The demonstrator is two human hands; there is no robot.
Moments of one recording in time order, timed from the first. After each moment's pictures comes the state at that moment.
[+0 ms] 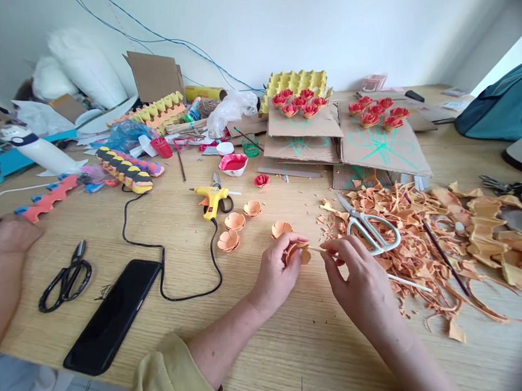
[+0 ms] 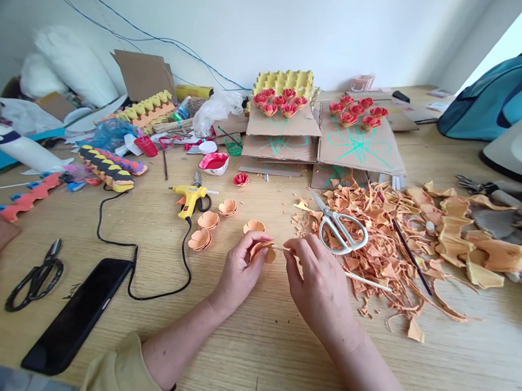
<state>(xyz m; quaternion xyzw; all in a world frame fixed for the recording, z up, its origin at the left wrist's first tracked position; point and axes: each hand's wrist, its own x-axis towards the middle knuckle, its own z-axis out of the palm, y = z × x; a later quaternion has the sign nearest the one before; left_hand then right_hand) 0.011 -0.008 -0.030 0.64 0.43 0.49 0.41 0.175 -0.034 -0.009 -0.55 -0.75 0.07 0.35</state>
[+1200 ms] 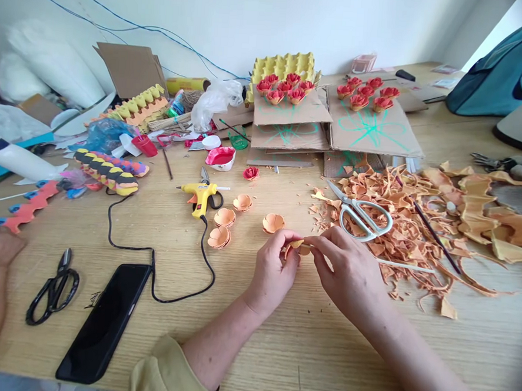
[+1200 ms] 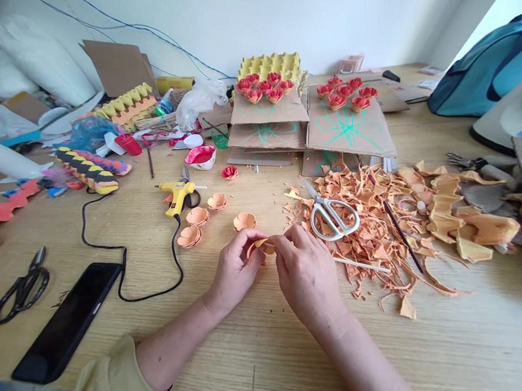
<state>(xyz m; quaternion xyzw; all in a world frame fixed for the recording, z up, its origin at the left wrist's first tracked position) 0.015 -0.014 -0.033 0.66 0.46 0.44 0.40 0.170 -0.037 -0.003 -0.57 -0.77 0.04 0.29</state>
